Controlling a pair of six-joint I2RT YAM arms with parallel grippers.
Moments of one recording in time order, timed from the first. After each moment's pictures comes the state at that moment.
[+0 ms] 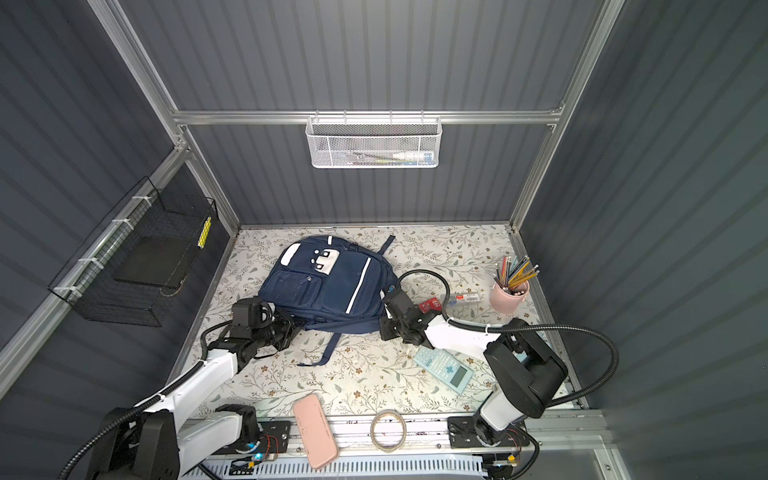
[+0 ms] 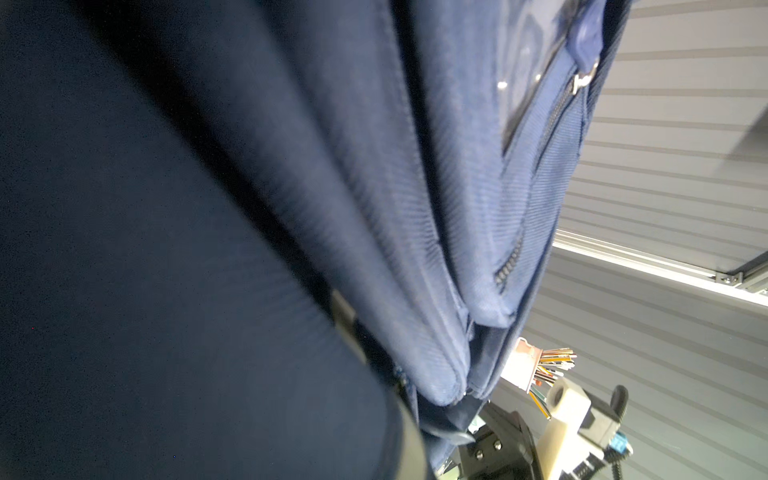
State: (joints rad) left arm -0.13 1.09 0.44 -0.10 0.48 -1.15; right arm 0.74 1.55 0.80 -0.16 0.00 0.41
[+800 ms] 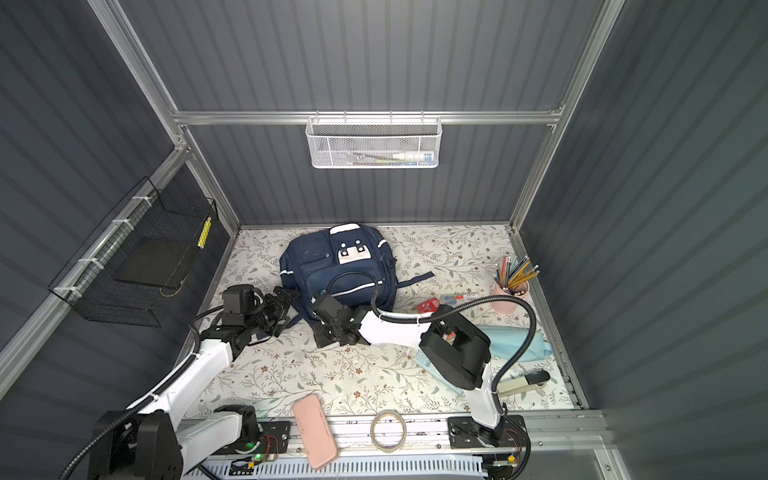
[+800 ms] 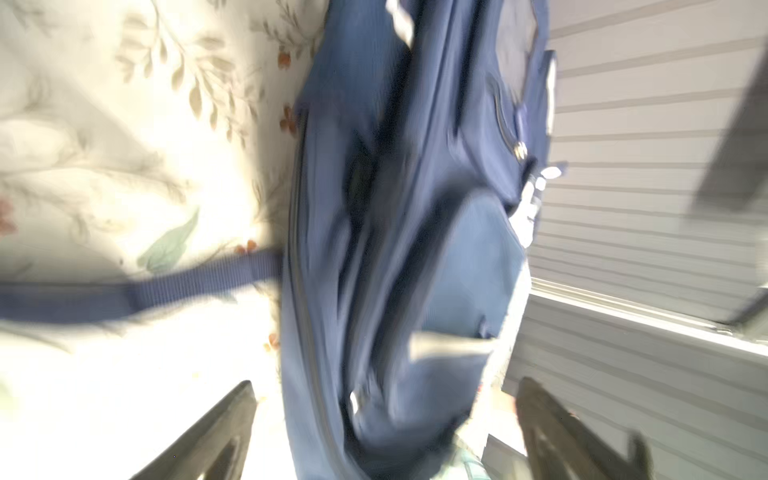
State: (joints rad) left arm -0.10 1.06 0.54 -0.16 0.38 -1.14; right arm 1.07 2.01 1.40 -0.24 -0.03 0.56
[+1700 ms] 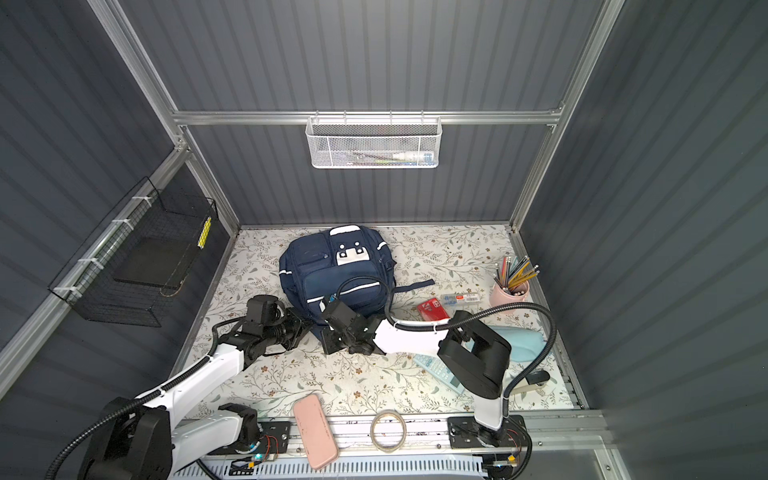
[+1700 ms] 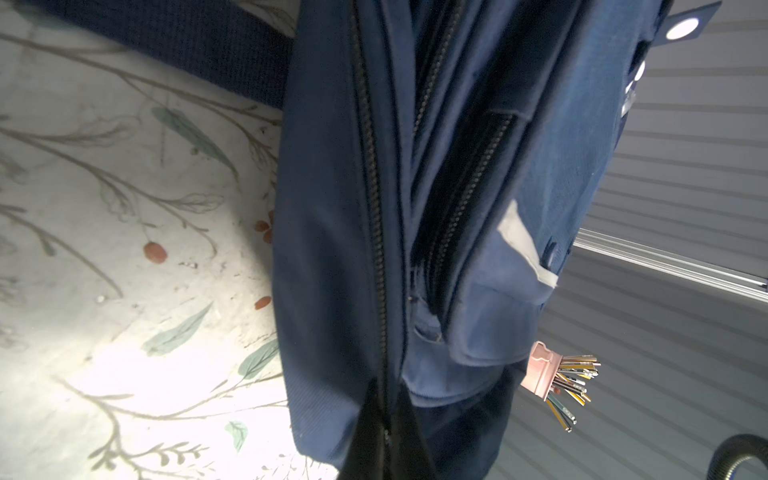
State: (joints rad) left arm -0.28 1.12 0.50 -0.15 0.35 -1.24; right arm 1.07 1.82 1.16 -0.14 -0.03 0.59
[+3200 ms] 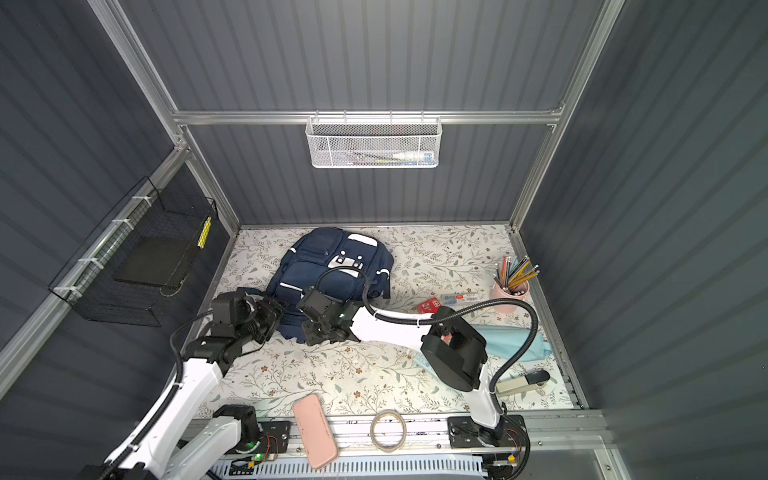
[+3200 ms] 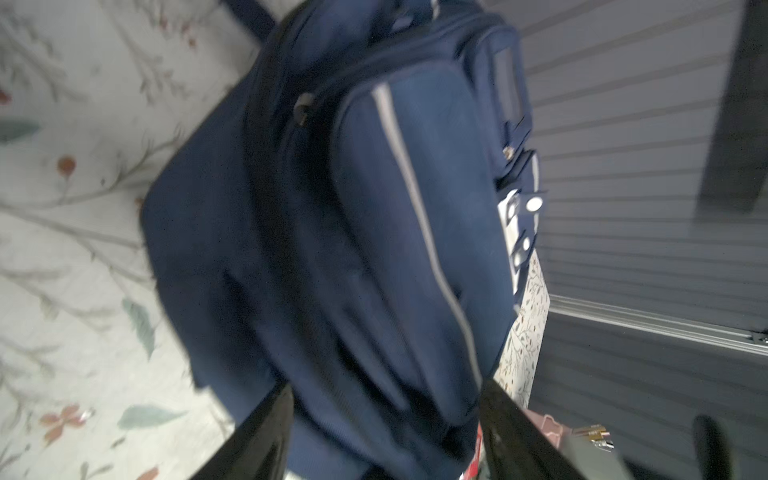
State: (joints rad) left arm -0.13 0.85 0.55 -0.40 0.23 -1.10; right arm 1.11 2.02 1.55 -0.38 0.01 0.55
